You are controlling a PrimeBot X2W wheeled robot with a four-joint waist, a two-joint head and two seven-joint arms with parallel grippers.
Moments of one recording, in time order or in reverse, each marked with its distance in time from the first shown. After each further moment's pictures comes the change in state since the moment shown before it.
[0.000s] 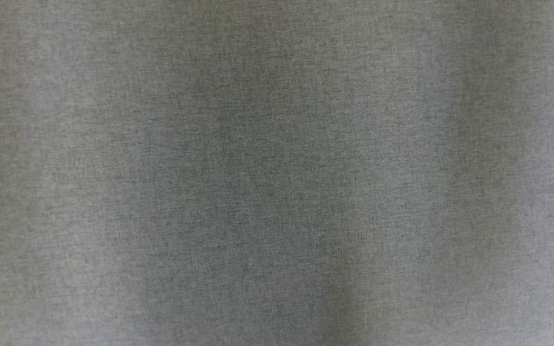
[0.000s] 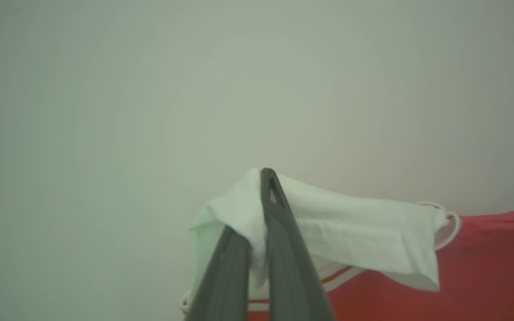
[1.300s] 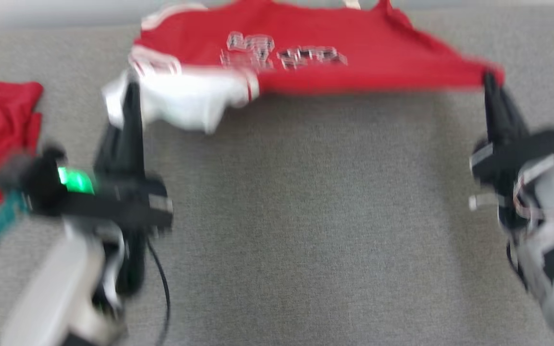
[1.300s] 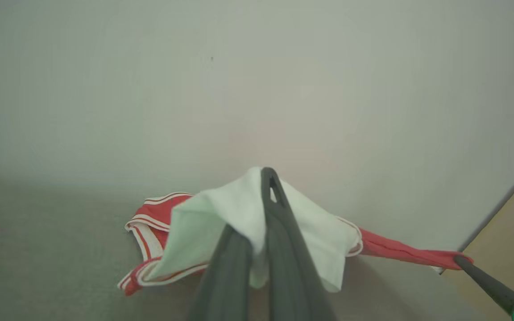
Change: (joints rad) left arm 1.653 0.051 0.245 -1.039 -0.183 0.226 -0.126; right arm 1.259 -0.109 0.163 -0.546 0.420 0.000 -0.076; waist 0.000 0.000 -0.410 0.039
